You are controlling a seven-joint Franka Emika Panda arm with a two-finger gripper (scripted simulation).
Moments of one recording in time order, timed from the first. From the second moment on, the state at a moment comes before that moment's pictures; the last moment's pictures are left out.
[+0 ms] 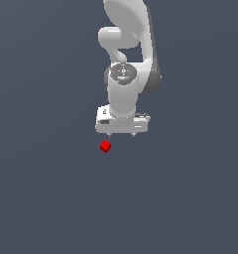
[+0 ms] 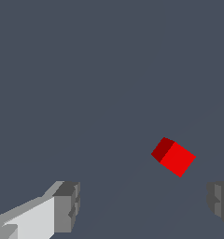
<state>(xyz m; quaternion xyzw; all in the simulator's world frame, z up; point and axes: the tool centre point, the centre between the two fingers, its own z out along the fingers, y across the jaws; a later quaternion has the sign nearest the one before) -0.015 0.011 0.154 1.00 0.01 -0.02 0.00</state>
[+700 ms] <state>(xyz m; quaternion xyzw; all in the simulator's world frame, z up) -0.015 -0.007 0.126 1.00 -0.06 -0.01 0.00</state>
